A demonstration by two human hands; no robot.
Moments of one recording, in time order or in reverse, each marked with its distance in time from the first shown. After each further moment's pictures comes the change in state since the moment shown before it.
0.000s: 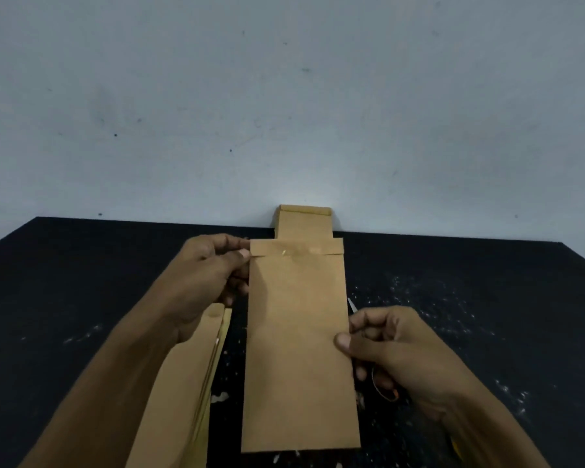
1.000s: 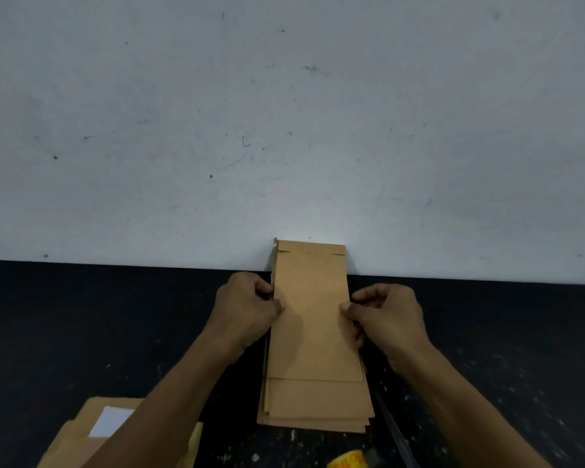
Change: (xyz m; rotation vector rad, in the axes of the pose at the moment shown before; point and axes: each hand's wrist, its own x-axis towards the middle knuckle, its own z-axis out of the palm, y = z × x) left_hand 0.166 -0.052 0.047 0.362 0.110 -0.047; right_hand 0.199 -0.006 -0.030 -0.150 0.501 -0.075
